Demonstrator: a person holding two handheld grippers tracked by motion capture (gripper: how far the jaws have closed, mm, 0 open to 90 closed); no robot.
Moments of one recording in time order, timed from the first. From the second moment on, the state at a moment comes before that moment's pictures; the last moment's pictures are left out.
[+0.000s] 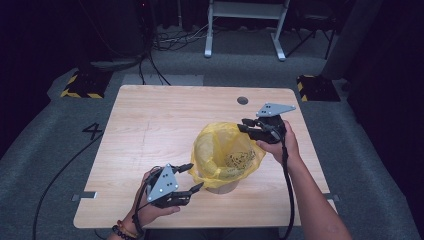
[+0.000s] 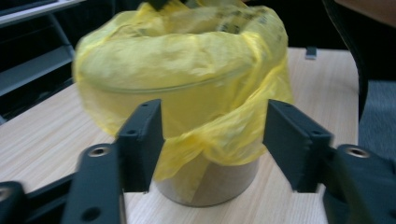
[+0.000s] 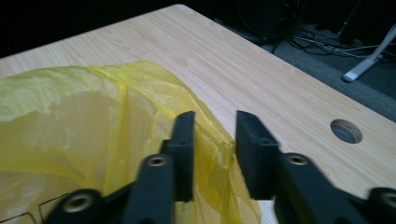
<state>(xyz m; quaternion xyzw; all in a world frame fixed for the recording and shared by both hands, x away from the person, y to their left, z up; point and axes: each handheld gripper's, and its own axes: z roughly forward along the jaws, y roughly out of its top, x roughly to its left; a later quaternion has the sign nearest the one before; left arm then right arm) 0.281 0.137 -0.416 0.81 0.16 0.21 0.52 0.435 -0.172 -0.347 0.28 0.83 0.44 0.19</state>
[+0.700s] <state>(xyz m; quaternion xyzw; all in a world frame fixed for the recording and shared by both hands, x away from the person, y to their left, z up) 0.303 0.127 -0.448 0.86 0.16 0.19 0.46 0.471 -0.161 -0.365 0.31 0.84 0.41 0.16</state>
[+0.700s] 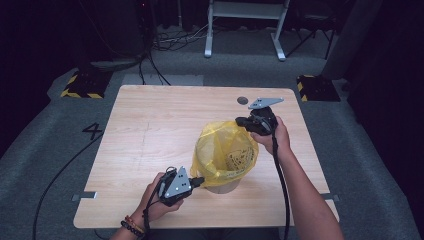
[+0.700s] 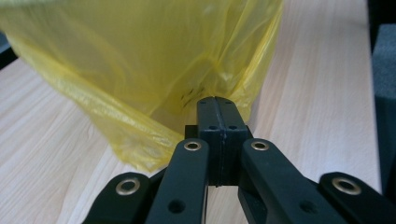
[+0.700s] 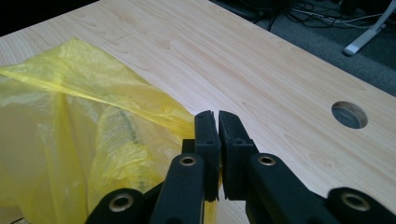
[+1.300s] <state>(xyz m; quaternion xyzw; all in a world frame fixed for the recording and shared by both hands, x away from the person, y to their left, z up) 0.316 0.119 -0.475 0.89 0.16 0.15 0.41 0.482 -0.170 -0.401 0.34 0.83 0.43 0.09</state>
